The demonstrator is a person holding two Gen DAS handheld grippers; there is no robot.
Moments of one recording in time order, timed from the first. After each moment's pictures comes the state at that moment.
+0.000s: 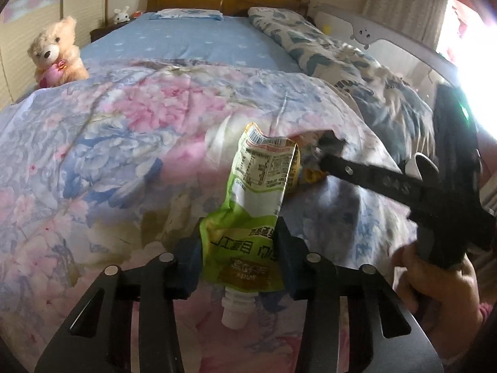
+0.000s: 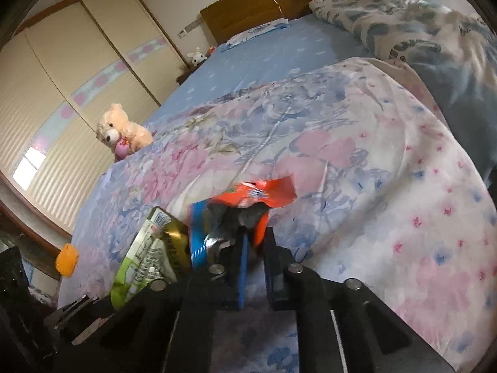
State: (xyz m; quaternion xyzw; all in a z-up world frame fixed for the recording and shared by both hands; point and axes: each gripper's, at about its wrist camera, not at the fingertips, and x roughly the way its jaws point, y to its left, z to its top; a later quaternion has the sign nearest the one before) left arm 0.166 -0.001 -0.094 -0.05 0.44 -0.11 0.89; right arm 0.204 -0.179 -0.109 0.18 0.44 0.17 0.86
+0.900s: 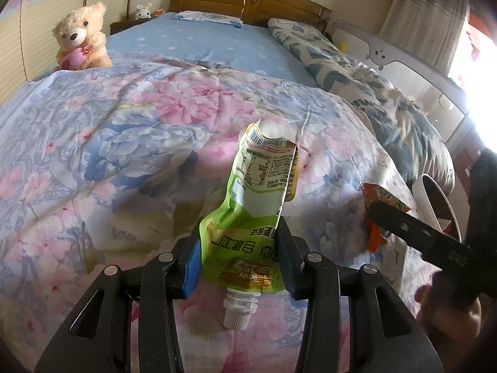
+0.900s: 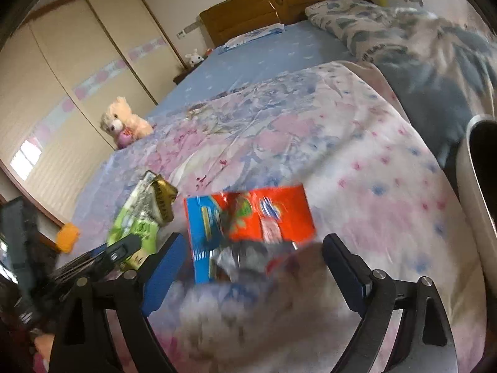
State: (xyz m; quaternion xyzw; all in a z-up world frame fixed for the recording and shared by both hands) left arm 0.158 0.023 -0.102 -0.09 0.42 -0.08 0.90; right arm 0.151 -0.196 -0.098 0.14 0.44 0.14 0.88
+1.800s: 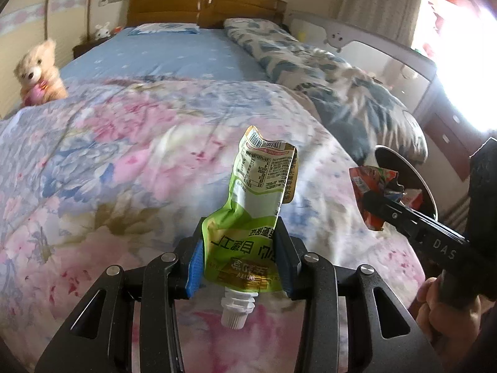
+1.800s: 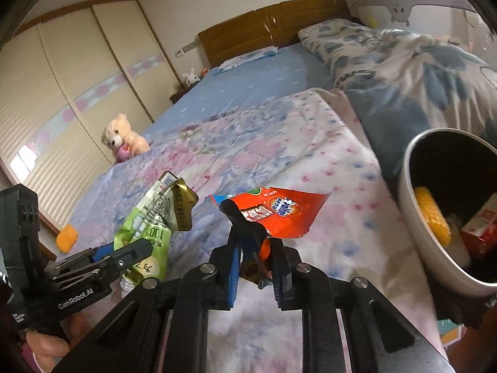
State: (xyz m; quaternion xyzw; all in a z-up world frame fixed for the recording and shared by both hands) left arm 0.130 -0.055 -0.073 -0.04 0.41 -0.15 0.90; right arm 0.102 -0.245 -0.073 0.15 0.39 0.13 0.90
